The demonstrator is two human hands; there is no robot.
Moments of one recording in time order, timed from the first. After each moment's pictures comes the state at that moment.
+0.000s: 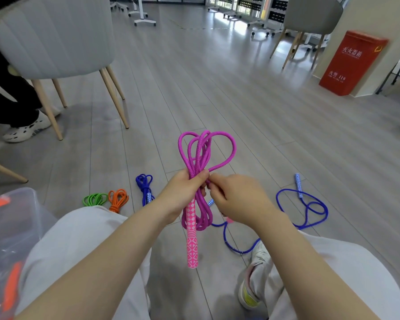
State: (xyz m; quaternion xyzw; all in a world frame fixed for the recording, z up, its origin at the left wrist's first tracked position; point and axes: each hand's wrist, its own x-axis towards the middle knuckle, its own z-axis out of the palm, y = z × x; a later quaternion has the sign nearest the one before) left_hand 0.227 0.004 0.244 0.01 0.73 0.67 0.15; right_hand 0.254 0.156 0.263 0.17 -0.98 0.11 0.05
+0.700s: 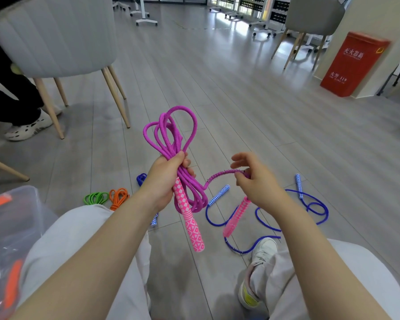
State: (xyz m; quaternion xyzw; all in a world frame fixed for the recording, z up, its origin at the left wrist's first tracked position) left_hand 0.208 -0.018 0.259 -0.07 0.54 0.83 0.12; right_hand 0.237 0.191 0.258 0.01 -0.91 0.41 0.03
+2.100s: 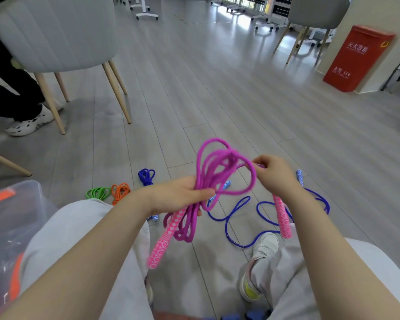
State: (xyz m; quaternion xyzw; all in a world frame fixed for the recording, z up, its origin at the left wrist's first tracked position) left_hand 0.242 -0.026 0.269 0.15 0.79 0.49 0.34; right_hand 0.222 0.219 0.254 -0.10 -0.93 0.35 0.03
